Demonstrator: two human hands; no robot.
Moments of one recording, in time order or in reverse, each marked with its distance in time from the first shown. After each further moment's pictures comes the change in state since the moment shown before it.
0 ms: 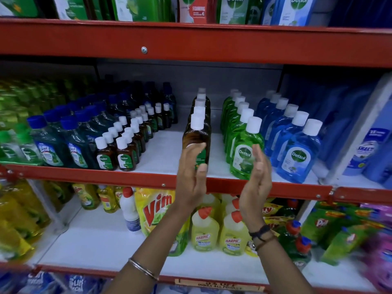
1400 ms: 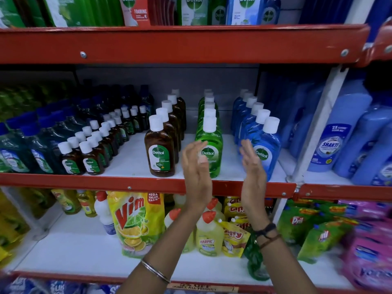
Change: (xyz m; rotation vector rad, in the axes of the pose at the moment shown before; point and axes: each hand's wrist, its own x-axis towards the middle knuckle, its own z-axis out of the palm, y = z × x) left_hand -0.004 0.045 0.111 -0.145 0.125 -0.160; right_hand 0.049 0.001 -0.082 0.068 -0.186 0.157
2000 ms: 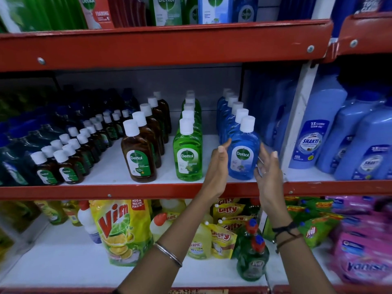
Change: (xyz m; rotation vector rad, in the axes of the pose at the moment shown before) left_hand 0.002 -0.009 0.082 -0.135 -0.475 -0.456; right_hand 0.036 0.011 -0.081 0.097 0.079 0.247
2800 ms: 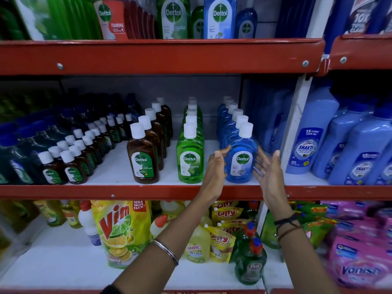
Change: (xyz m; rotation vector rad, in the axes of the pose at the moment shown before) left_hand -0.010 0.007 -0.007 -0.031 0.011 -0.049; right_hand 0.012 -0.019 -0.002 -0.002 -0.019 0.099
